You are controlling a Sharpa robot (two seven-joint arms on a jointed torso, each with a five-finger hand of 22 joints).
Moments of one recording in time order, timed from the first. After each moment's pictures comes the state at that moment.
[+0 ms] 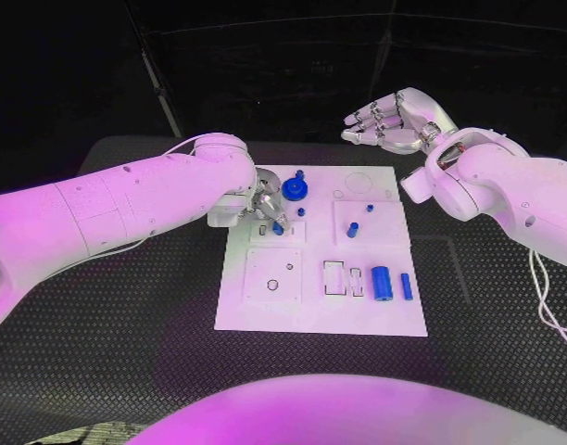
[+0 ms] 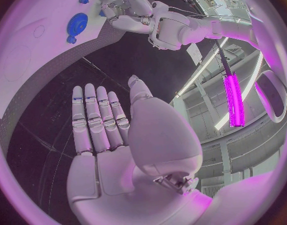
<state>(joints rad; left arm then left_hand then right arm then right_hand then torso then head) 1.26 -0.49 -0.04 1.22 -1.14 0.34 -0.55 1.04 -0.05 0.59 0.03 0.13 0.97 0.04 0.61 0.64 1.36 -0.04 1.25 1.11 1.47 -0.08 1.57 1.31 0.05 1.45 0.03 1.39 1.31 1.09 -0.75 0.24 1.38 -0.91 -0.30 0.18 1.42 -0.01 -0.09 0.16 0.32 0.90 0.23 0.12 0.07 0.94 0.18 0.39 0.06 1.07 0.15 0.08 0.15 0.18 0.85 0.26 0.22 0.07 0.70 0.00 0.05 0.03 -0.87</state>
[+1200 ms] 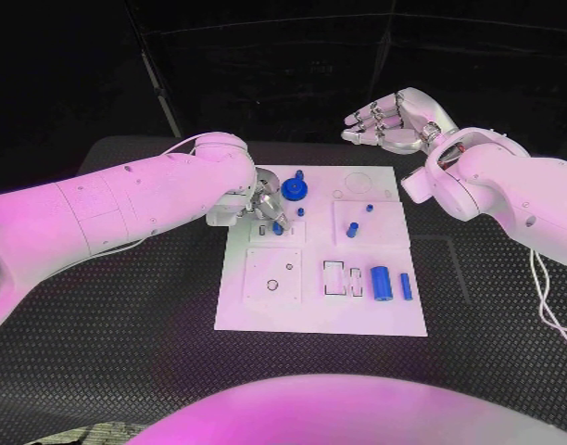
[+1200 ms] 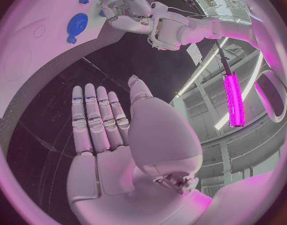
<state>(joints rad) 1.26 -0.48 -0.04 1.21 -1.15 0.36 -0.54 1.00 -0.03 0.51 0.07 0.13 0.98 0.02 0.61 0.65 1.37 -0.04 1.26 1.12 1.47 -0.08 1.57 1.31 0.05 1.45 0.03 1.39 1.31 1.09 -0.76 0.24 1.38 -0.91 -0.30 0.18 1.42 -0.01 -0.09 0.16 0.32 0.90 0.23 0.12 0.07 0.94 0.18 0.39 0.06 1.07 0.15 0.08 0.15 0.18 0.85 0.27 0.22 0.07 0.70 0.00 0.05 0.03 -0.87</state>
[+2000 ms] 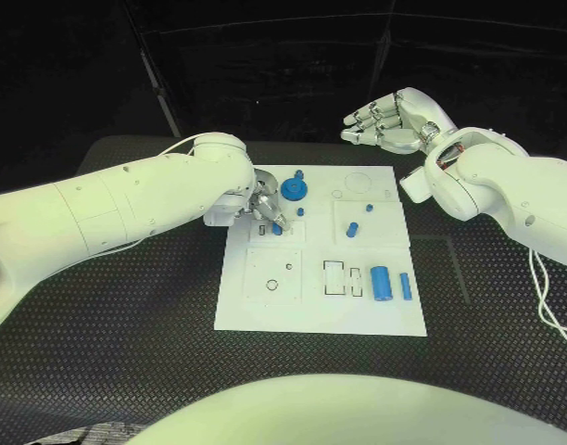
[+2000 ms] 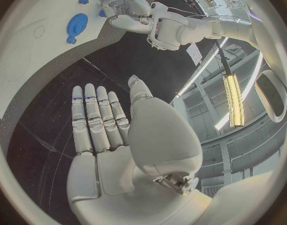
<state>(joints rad) 1.26 -0.48 -0.04 1.21 -1.16 0.38 -0.54 0.97 -0.02 0.48 0.09 0.13 1.00 0.02 0.61 0.65 1.37 -0.04 1.27 1.13 1.47 -0.08 1.57 1.31 0.05 1.46 0.02 1.39 1.31 1.09 -0.76 0.24 1.38 -0.91 -0.30 0.18 1.42 -0.01 -0.09 0.16 0.32 0.90 0.23 0.12 0.07 0.94 0.18 0.40 0.06 1.07 0.15 0.08 0.15 0.18 0.85 0.27 0.22 0.07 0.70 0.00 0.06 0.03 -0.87</state>
